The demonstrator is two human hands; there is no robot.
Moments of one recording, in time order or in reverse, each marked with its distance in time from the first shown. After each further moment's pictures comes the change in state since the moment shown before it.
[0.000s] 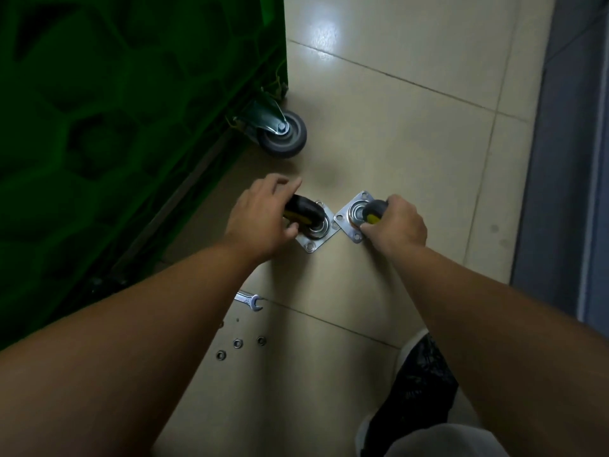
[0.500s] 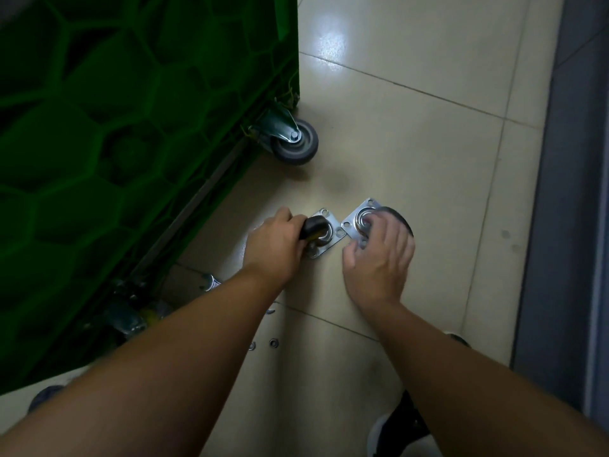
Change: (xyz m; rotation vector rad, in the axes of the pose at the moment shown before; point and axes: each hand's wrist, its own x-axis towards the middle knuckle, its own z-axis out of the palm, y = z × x) left_hand -0.031 0.014 0.012 0.038 -0.052 -0.108; right_hand -0.080 -0.012 0.051 0.099 0.552 -0.351
